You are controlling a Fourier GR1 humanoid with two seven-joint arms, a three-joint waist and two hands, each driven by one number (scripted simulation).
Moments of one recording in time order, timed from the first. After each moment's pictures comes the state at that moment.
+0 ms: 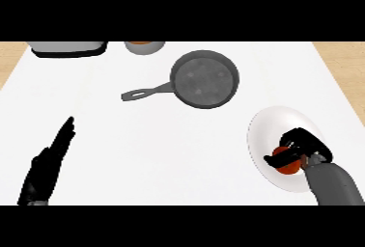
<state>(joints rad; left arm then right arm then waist) 0.11 0.23 0.03 -1.61 -0.16 0.03 0.14 -0.25 -0.24 -0.08 -1.12 0.68 0.37 0.53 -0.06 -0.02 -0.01</state>
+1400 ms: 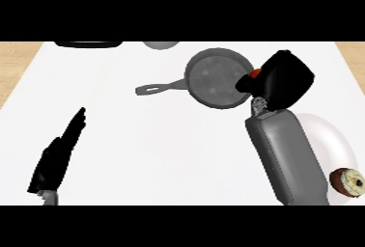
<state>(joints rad) 0.04 0.21 -0.01 -1.61 -0.18 0.00 0.16 -0.69 -0.01 0.08 -1.36 1.54 -0.02 1.19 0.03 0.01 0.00</state>
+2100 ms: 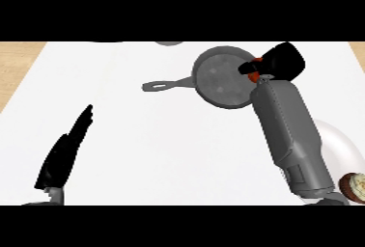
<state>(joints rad) 0.02 0.20 -0.03 -1.62 -0.19 -0.01 0.15 -0.93 -0.03 -0.28 -0.79 1.39 -0.33 1.02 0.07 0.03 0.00</state>
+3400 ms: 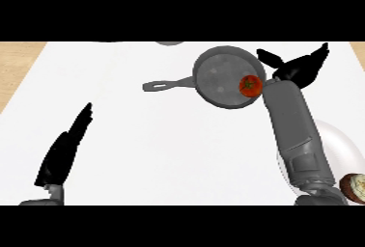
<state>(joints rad) 0.00 0.20 -0.02 -1.60 -0.19 -0.02 0.15 -0.99 -0.03 -0.69 -0.61 0.99 -1.12 0.55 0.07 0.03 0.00</state>
